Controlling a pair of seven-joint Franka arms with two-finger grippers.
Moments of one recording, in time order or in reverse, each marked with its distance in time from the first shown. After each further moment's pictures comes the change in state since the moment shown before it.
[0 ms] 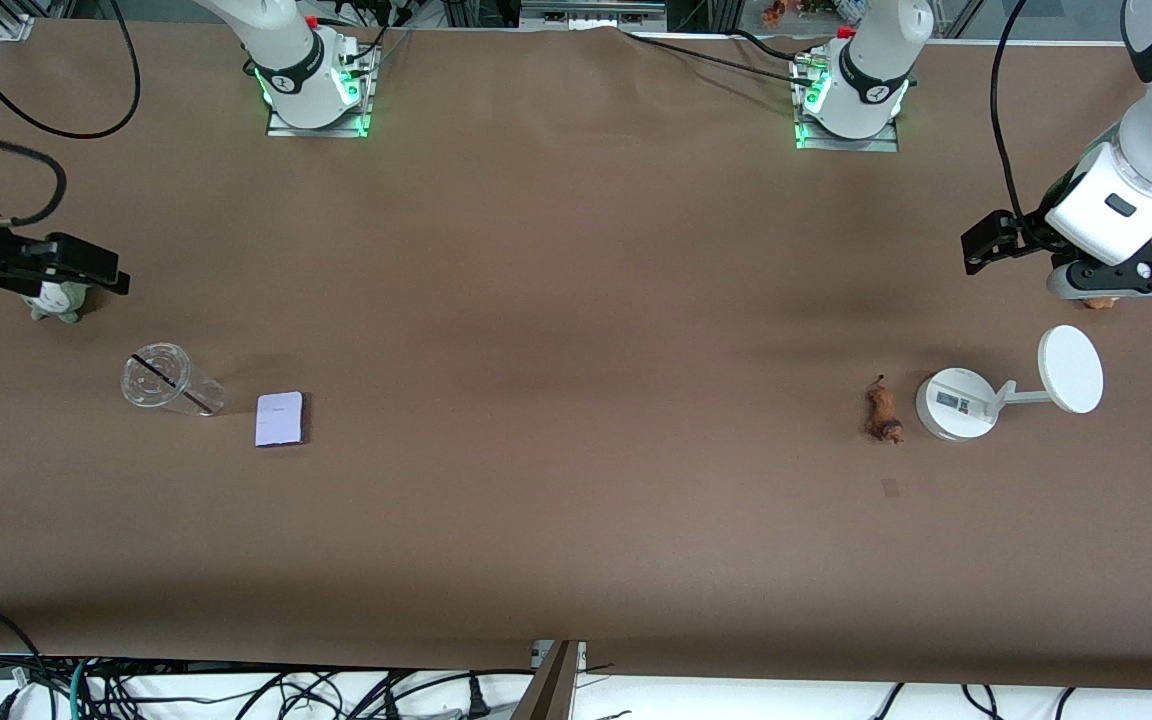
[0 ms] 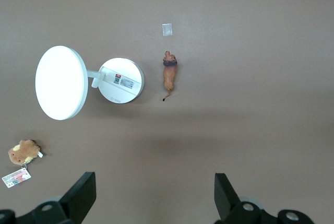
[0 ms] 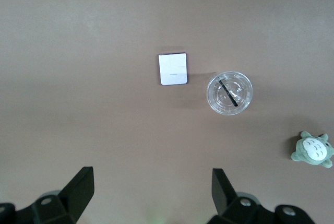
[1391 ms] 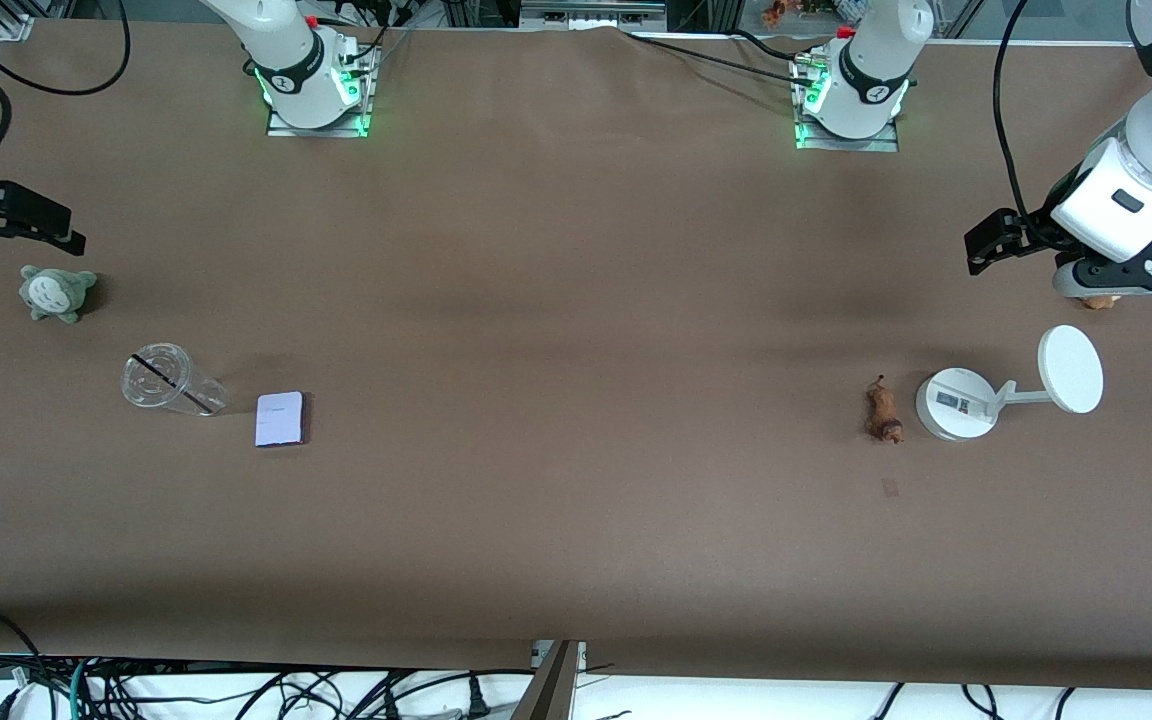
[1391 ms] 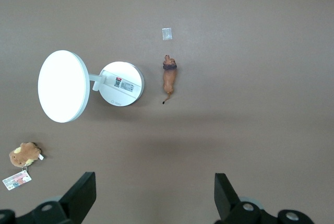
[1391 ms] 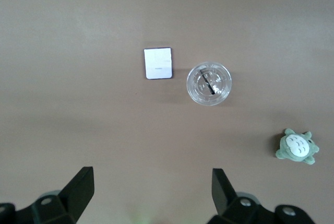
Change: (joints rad) left arm 0.000 0.001 0.000 0.015 0.000 0.000 0.000; right arm -0.246 -0.230 0.237 -0.287 -0.096 0.133 -0.058
